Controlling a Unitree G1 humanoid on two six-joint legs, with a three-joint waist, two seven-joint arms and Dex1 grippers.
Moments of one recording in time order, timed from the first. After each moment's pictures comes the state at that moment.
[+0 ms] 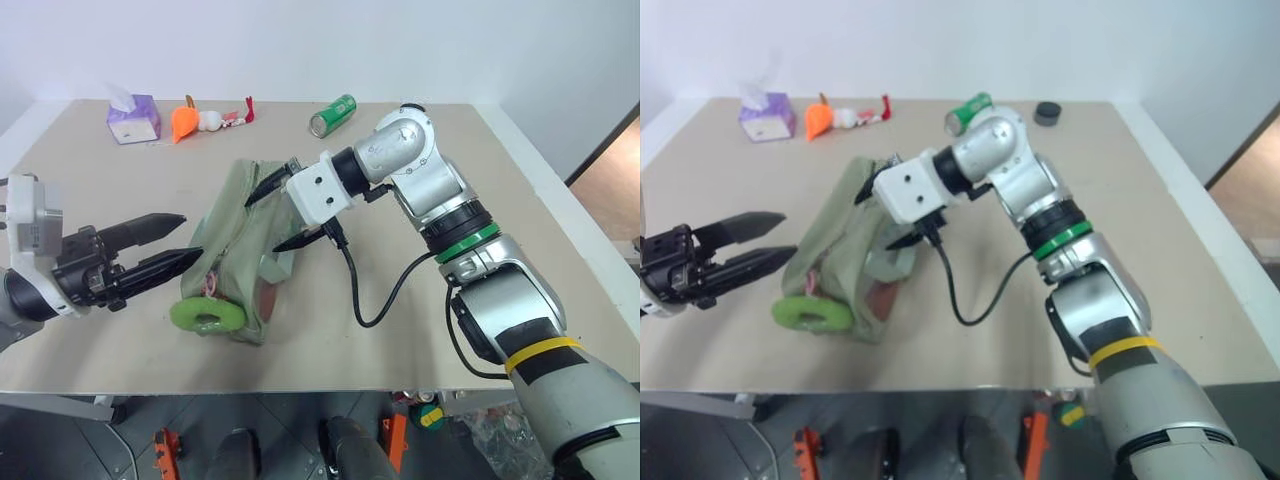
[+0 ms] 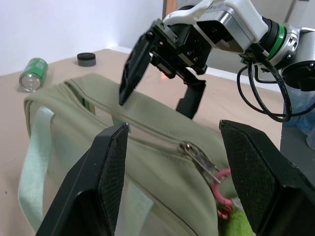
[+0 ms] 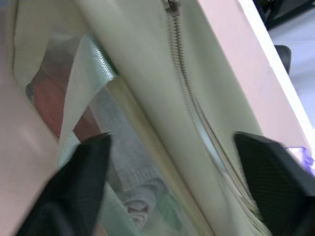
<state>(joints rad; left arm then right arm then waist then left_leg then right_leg) -0.05 0.88 0.59 -0.52 -1.11 0.68 -0.87 -1.33 -0.32 0.43 0.62 -0.02 -0.44 1.46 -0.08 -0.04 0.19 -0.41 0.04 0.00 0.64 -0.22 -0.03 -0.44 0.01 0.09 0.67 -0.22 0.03</state>
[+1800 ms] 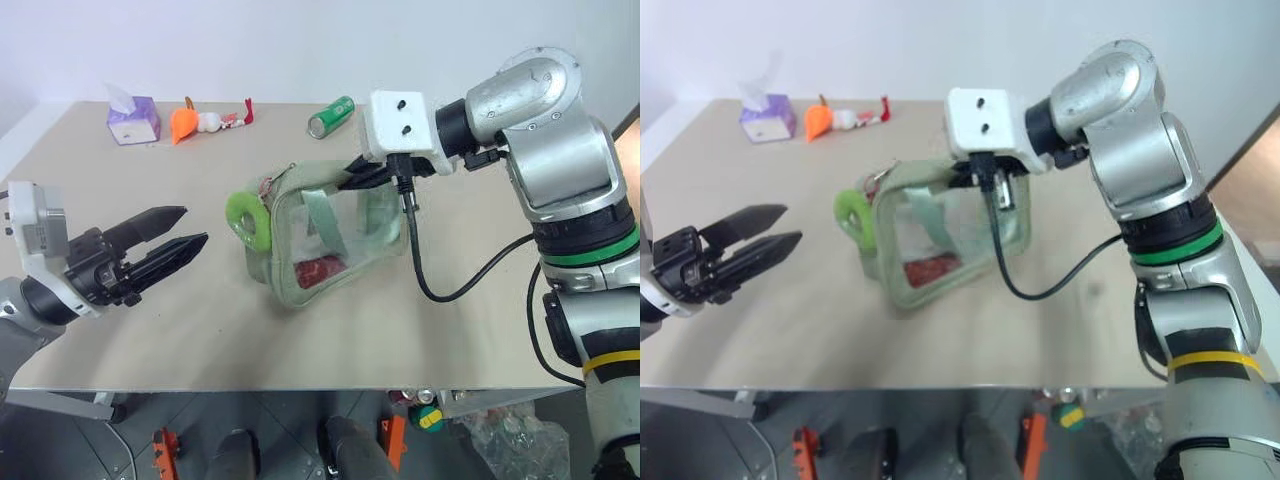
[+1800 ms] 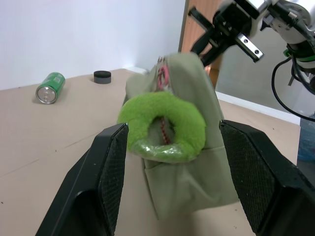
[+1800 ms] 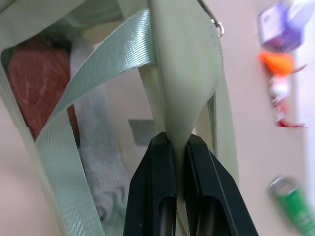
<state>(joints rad) -0.05 0.78 0.56 -0.57 -1.15 0.63 -0.71 -1.28 -0.70 0.37 0.04 -0.04 0.51 1.44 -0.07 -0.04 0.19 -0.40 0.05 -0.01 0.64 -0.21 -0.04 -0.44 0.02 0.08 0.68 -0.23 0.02</state>
